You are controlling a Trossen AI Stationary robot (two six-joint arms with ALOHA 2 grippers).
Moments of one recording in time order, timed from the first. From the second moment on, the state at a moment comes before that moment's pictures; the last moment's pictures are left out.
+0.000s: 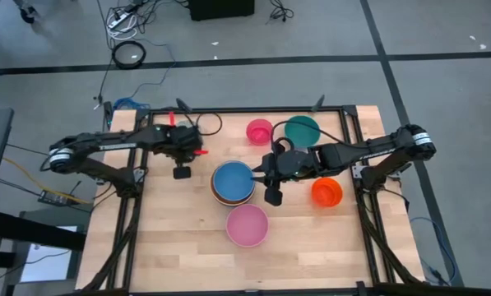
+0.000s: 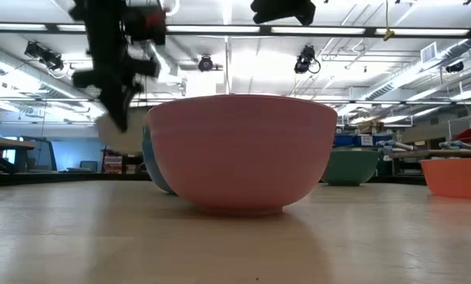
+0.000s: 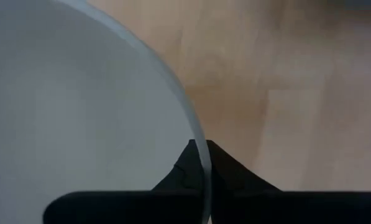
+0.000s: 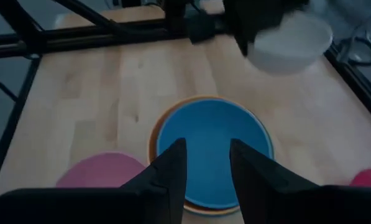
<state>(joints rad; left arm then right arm) 0.31 1.27 0.93 -0.95 -0.19 0.23 0.18 1.47 1.31 -0.45 0.27 0.21</state>
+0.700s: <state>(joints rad) -0.03 1.40 1.17 -0.69 0.00 0.12 0.18 1.47 1.31 -0.77 0.51 0.50</state>
